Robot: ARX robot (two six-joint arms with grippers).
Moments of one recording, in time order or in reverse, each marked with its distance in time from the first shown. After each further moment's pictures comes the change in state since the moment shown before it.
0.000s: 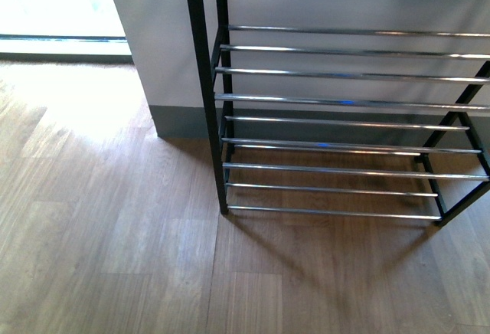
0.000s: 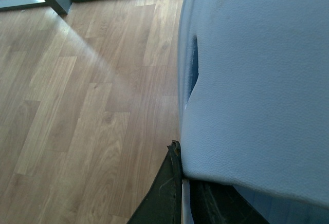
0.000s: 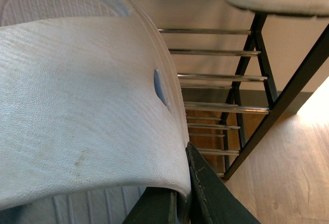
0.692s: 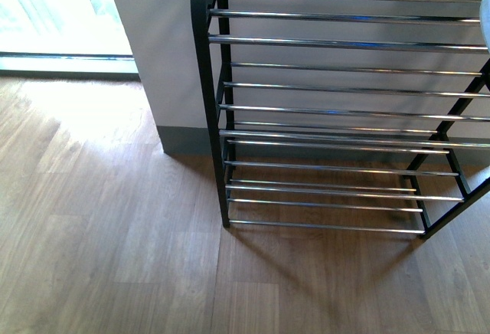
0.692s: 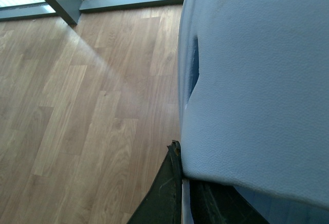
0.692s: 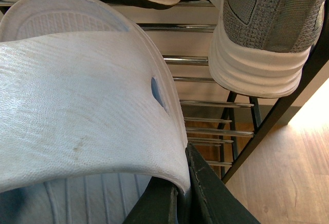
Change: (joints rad) left arm 0.000 0.000 0.000 0.000 0.000 0.000; right arm 0.000 0.000 0.000 -0.002 -0.003 -0.001
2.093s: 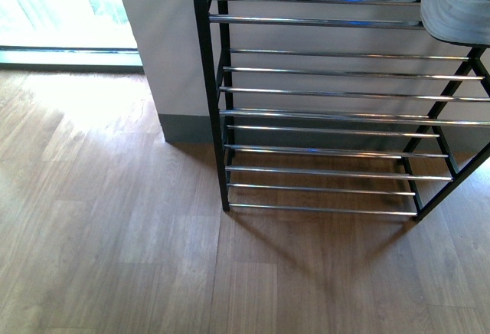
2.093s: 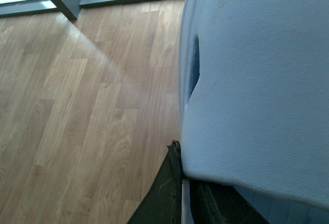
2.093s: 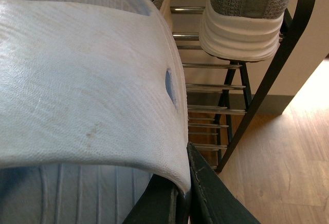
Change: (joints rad) left arm 0.000 0.000 0.000 0.000 0.000 0.000; right arm 0.000 -0.001 0.000 0.000 0.000 0.001
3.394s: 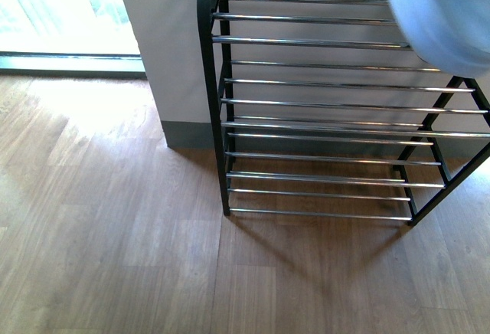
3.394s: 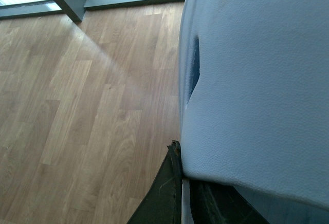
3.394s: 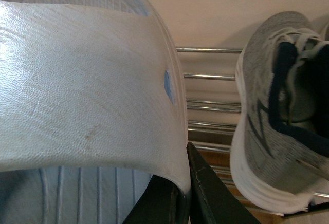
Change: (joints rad) left arm 0.000 0.000 0.000 0.000 0.000 0.000; right arm 0.480 0.353 0.598 -0.261 0.324 0.229
